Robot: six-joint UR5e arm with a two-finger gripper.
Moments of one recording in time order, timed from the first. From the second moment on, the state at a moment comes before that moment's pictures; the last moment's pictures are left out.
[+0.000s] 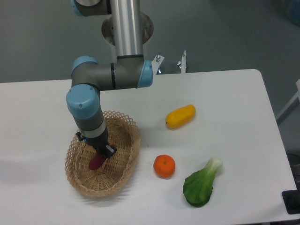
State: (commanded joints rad) arm 2.10 -1.96 -1.69 -0.85 1.60 0.82
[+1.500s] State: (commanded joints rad) arm 2.77 -1.80 -1.56 -1.15 1.50 1.59
